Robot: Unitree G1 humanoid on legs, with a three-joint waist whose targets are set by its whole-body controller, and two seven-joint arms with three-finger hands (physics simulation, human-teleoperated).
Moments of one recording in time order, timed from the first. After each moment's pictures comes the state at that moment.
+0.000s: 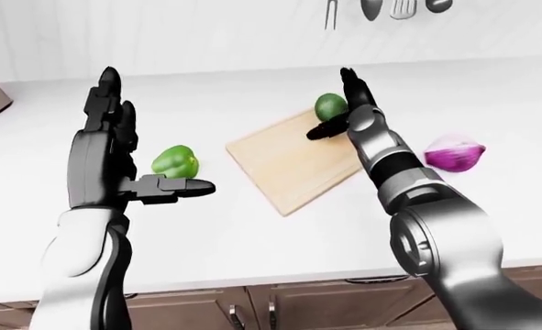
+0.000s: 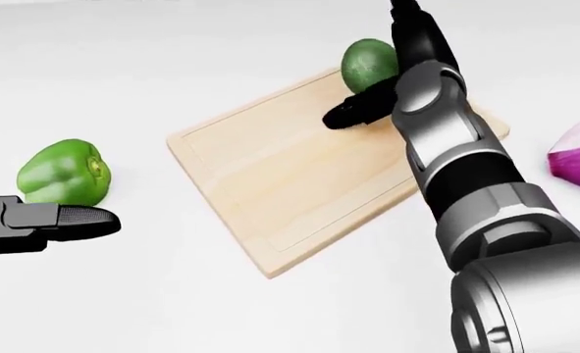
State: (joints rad) left arm -0.33 0.22 0.25 -0.77 -0.01 0.83 -0.05; right arm -1.32 -0.19 -0.07 1.33 -0.45 0.17 -0.18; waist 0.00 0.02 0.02
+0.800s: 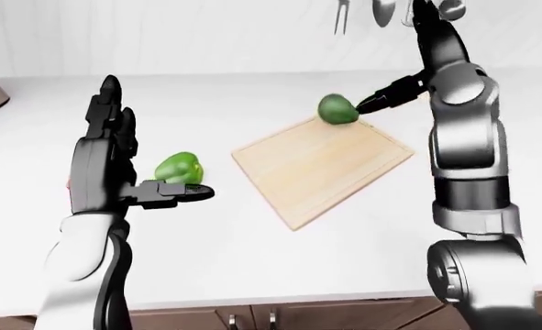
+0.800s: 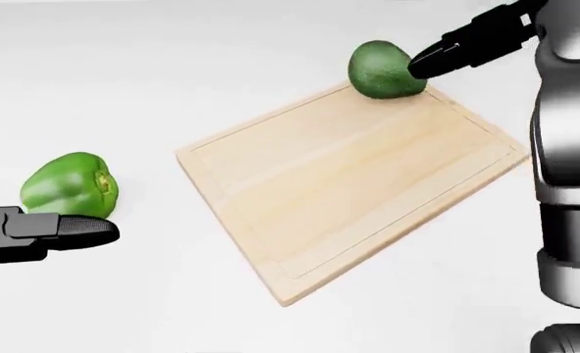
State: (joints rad) left arm -0.29 0.20 0.25 -0.75 0.00 0.79 -0.06; right arm -1.03 -0.38 -0.08 0.22 -0.50 0.67 0.26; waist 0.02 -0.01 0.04
